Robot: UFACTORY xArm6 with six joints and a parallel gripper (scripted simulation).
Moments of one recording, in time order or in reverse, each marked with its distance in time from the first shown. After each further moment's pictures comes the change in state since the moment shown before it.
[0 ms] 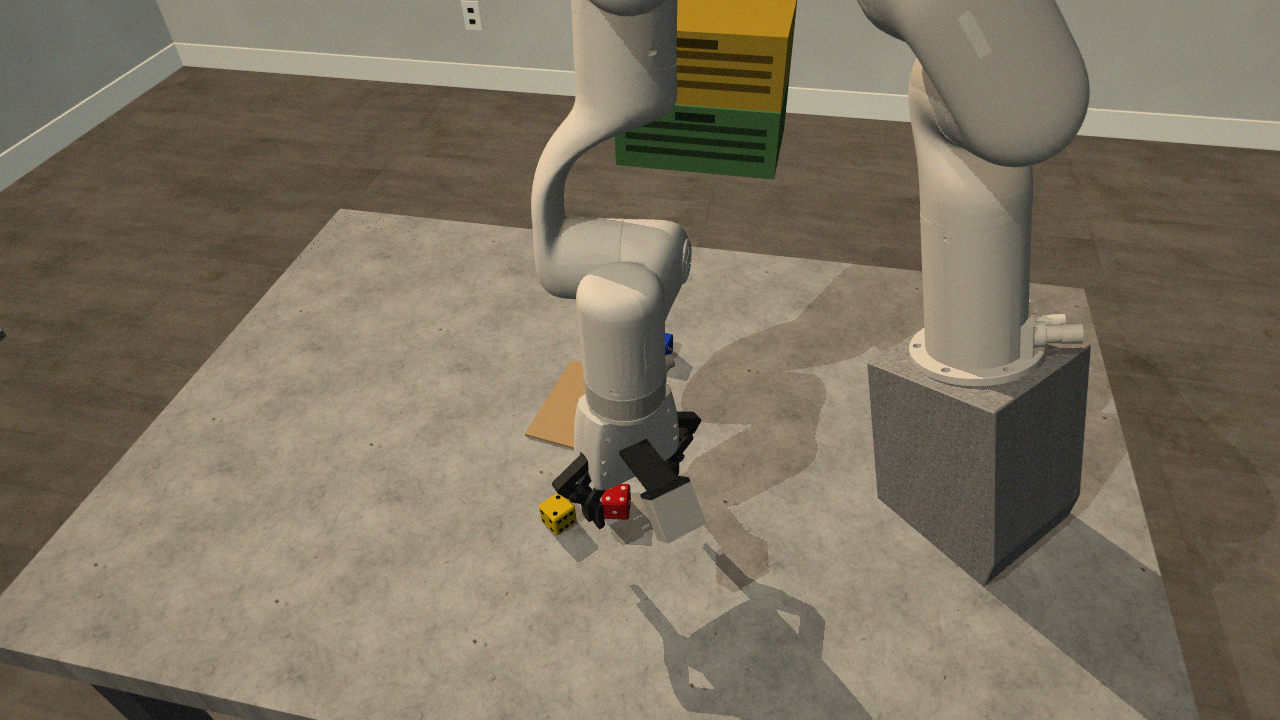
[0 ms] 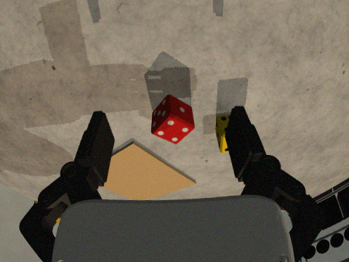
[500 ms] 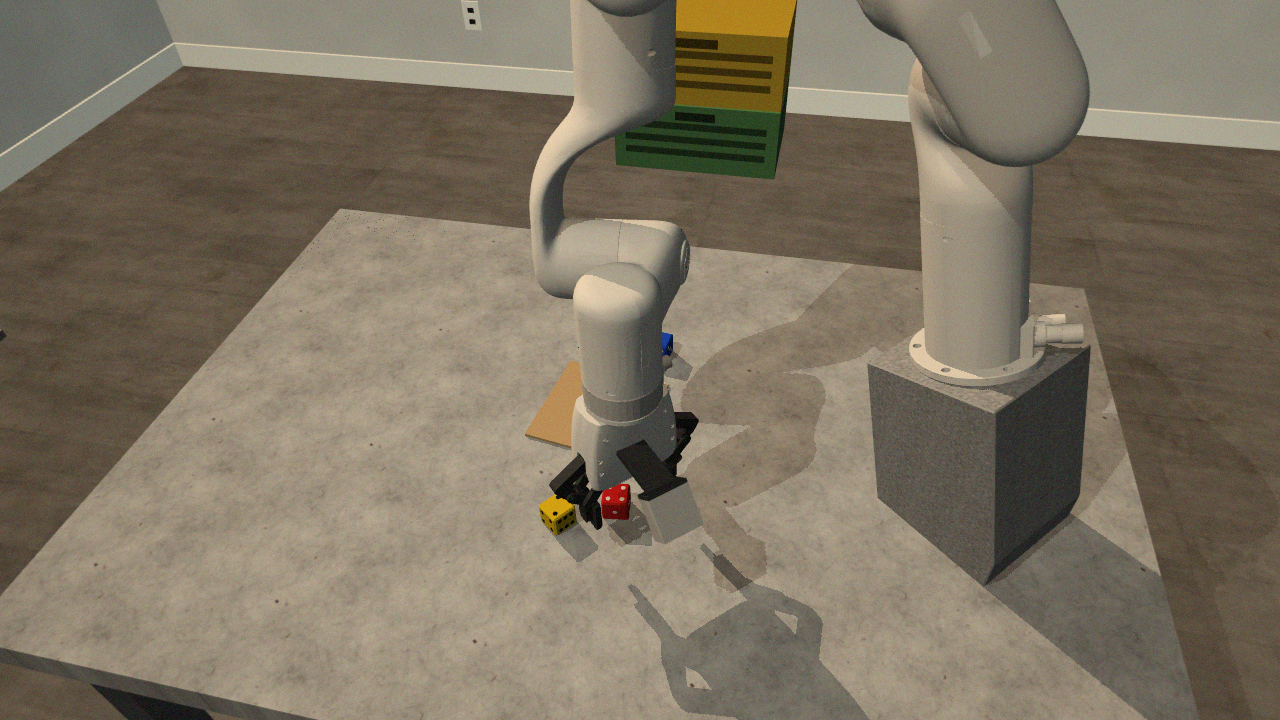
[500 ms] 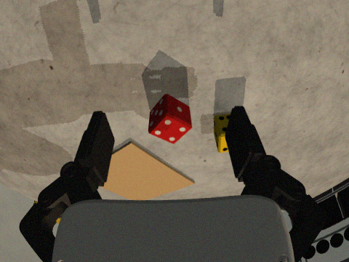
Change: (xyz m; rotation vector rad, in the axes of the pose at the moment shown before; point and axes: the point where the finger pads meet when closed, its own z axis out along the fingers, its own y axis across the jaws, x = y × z) arm -0.001 0.002 0.000 0.000 0.000 0.000
